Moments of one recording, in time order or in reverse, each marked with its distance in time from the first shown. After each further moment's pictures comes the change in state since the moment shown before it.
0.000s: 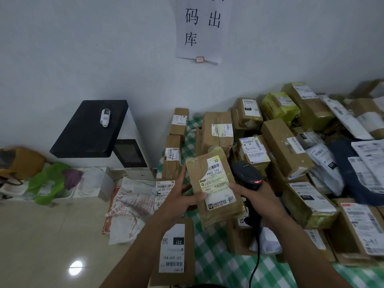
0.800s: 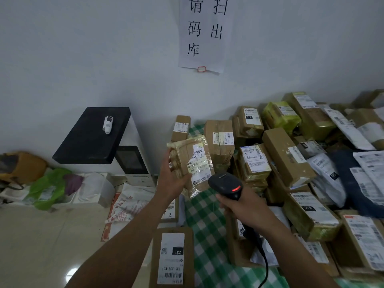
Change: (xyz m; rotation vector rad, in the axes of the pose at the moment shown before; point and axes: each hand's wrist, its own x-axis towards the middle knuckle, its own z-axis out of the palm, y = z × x) left_hand 0.046 0.043 -0.016 0.373 0.440 0.256; right_hand -0.008 -0.028 0.029 -0.390 -0.122 -0.065
